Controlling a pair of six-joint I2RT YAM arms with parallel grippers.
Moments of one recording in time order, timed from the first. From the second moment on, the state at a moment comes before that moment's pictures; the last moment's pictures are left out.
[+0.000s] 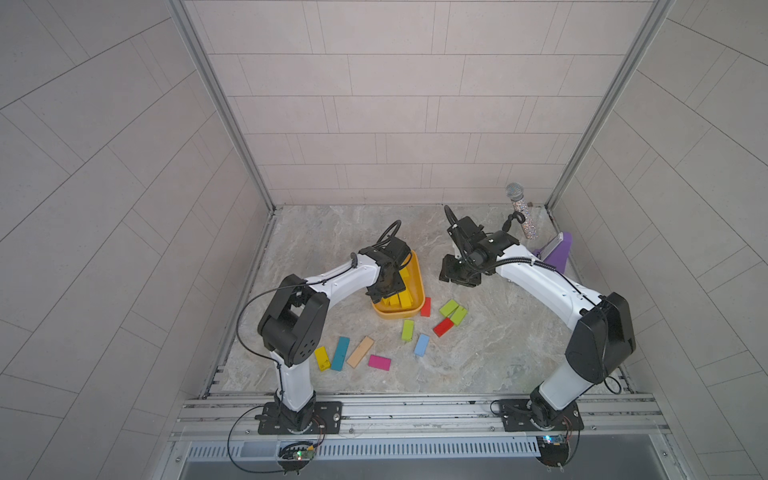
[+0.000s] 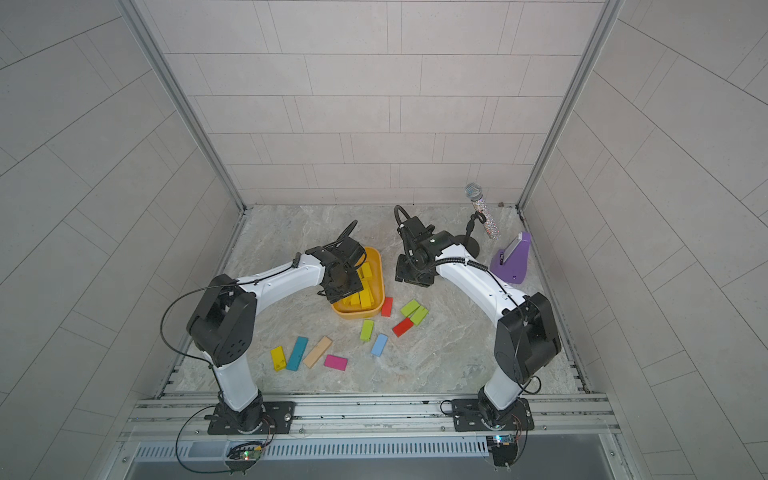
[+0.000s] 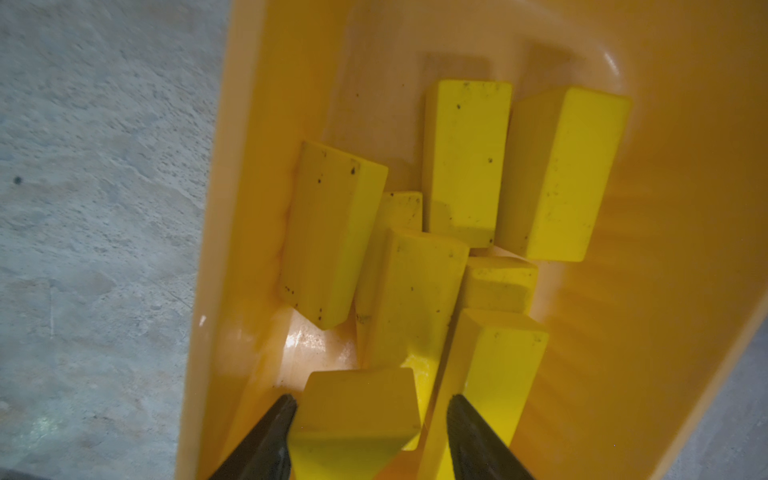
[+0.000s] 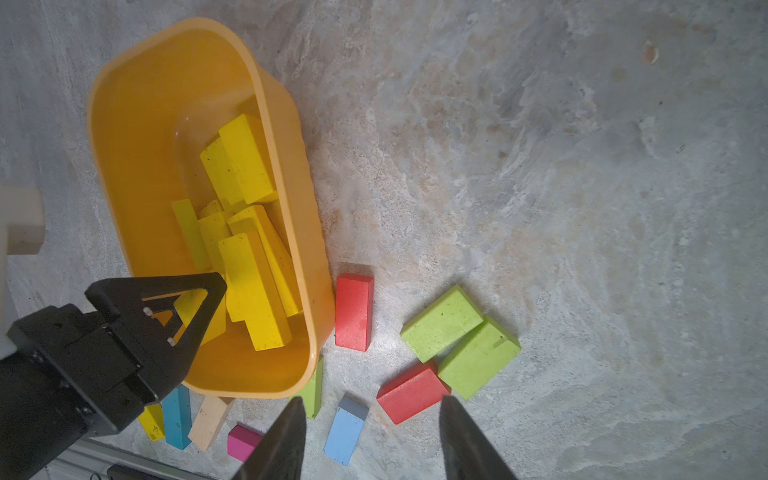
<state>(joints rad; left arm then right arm) -0.61 1.83 1.32 -0.81 -0.07 -1.02 0.50 1.63 1.43 -0.97 -0.10 0.68</state>
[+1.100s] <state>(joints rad) -0.44 1.17 0.84 -1.13 -0.30 -1.26 0.49 1.59 1.33 -0.95 -0.09 0.69</state>
